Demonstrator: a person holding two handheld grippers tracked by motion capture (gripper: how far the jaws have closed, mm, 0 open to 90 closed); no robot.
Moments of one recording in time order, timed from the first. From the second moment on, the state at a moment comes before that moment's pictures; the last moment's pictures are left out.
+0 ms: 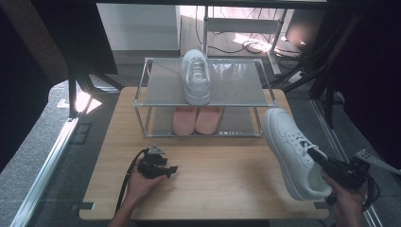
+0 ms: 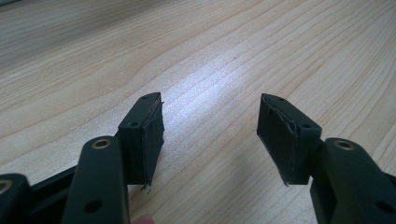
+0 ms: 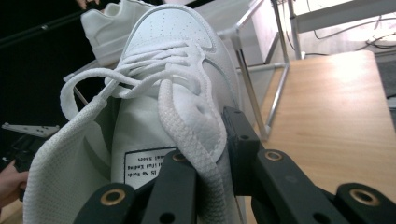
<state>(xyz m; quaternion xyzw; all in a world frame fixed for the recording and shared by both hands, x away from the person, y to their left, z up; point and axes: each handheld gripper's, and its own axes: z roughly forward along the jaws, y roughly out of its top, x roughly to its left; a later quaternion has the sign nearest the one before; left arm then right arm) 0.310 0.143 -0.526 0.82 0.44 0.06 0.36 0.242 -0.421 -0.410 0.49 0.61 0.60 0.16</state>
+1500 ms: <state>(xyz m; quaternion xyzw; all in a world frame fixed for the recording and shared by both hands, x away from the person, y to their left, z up) 0.311 0.145 -0.527 0.82 0.44 0.06 0.36 0.322 -0.371 -0.355 0.49 0.57 0.64 0.17</state>
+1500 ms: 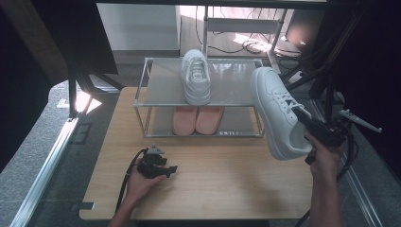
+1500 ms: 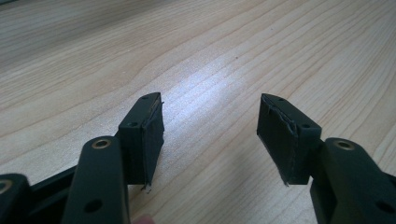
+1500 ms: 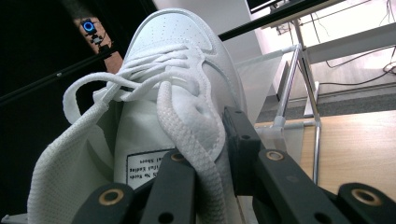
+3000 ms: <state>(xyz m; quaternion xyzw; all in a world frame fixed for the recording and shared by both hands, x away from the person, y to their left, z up) 0.311 0.147 -0.526 0.82 0.44 0.06 0.36 0.392 -0.325 -0.318 0.51 0.55 0.64 0.17</state>
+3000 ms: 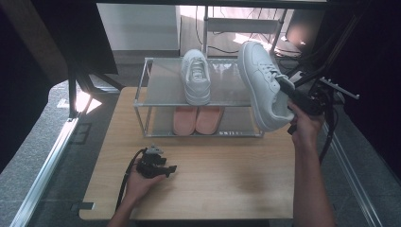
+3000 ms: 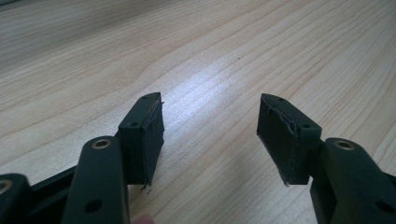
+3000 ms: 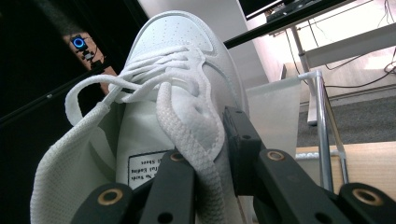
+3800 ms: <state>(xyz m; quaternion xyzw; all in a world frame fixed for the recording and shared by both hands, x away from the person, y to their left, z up) 0.311 0.147 -0.525 0.82 0.44 0.06 0.36 0.440 -0.289 -0.299 0.54 0.53 0.63 0.17</state>
